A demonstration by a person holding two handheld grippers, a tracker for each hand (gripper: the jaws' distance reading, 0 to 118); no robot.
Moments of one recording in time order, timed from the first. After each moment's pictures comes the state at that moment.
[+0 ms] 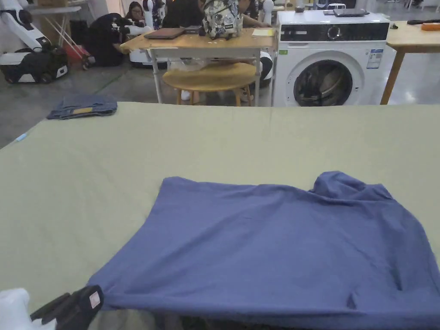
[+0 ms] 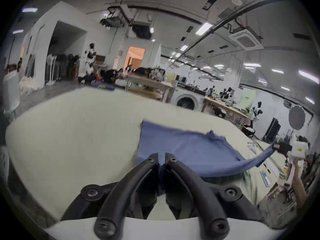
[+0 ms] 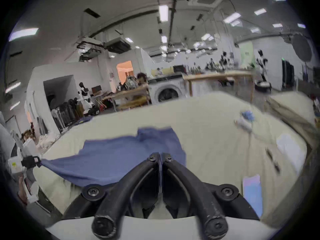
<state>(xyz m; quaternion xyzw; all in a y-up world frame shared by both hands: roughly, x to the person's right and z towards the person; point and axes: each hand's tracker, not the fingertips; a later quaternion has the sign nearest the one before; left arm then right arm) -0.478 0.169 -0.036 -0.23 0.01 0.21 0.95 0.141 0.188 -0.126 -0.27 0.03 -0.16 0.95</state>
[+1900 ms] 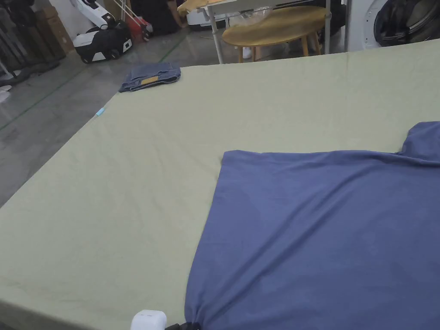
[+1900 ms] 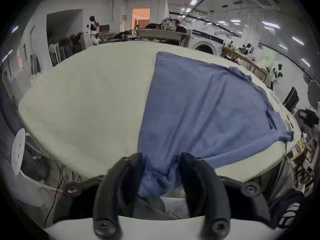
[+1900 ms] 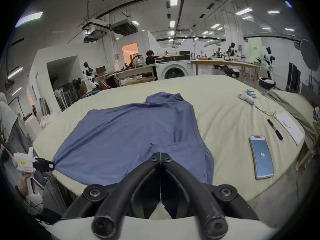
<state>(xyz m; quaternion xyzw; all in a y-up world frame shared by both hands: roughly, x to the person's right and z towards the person) -0.473 0.096 -0.036 -0.40 0.02 0.13 0.91 0.080 0.192 -0.090 -0.27 0.07 -0.06 0.96</state>
